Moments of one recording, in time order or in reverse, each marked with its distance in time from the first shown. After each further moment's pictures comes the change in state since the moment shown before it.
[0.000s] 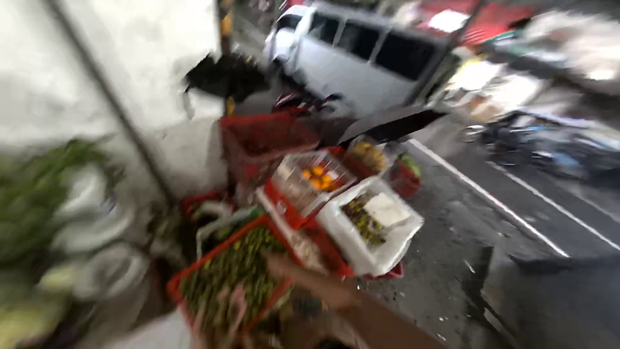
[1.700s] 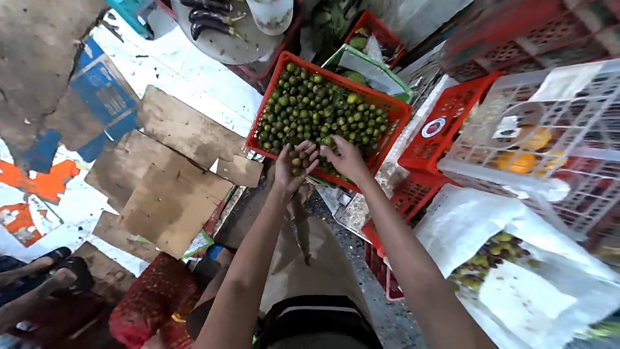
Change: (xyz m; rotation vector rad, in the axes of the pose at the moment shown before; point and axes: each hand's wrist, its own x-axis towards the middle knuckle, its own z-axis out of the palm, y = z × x) left_hand 0.041 -0.123 0.037 -0.353 0.745 0.368; right_hand 0.119 0.082 0.067 0.119 -0.364 -0.782
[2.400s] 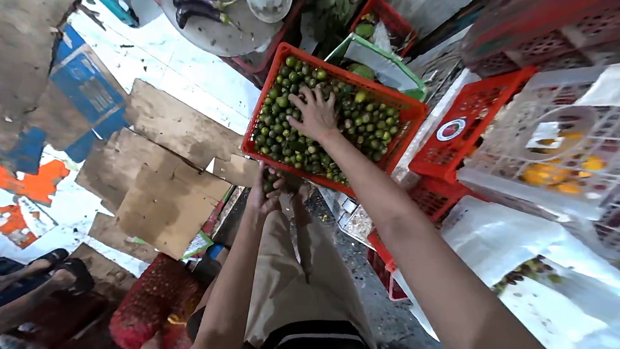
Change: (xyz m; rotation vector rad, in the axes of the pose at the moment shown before) left_hand 0.093 0.013 -0.155 0.032 -0.341 0.160; right_hand 0.171 -0.006 0.052 -0.843 0.030 -0.225
